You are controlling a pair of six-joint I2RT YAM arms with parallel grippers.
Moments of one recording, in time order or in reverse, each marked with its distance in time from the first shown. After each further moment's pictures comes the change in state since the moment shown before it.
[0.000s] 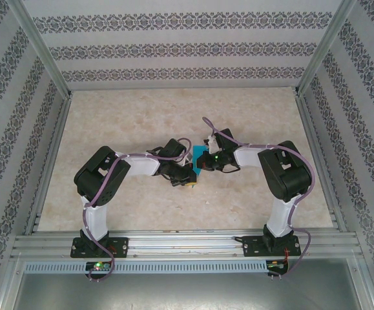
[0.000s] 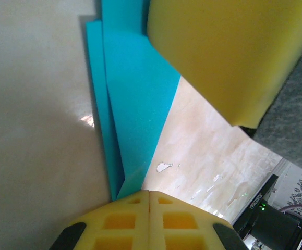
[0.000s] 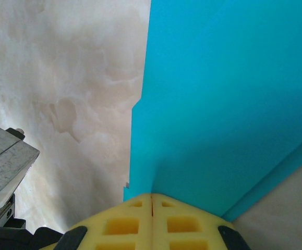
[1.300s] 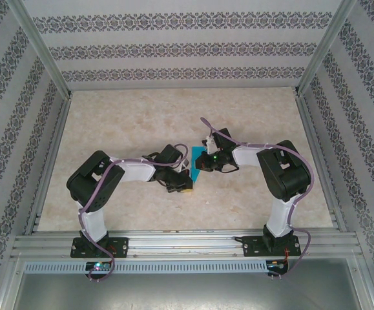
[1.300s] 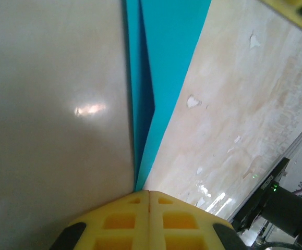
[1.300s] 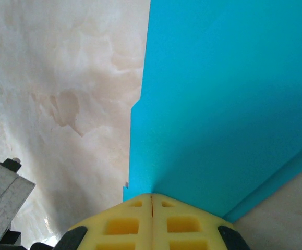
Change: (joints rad) left arm -0.020 -0.093 -0.115 -0.011 0.000 0.000; right arm 0.013 0.008 0.024 -0.044 -0.003 -0.007
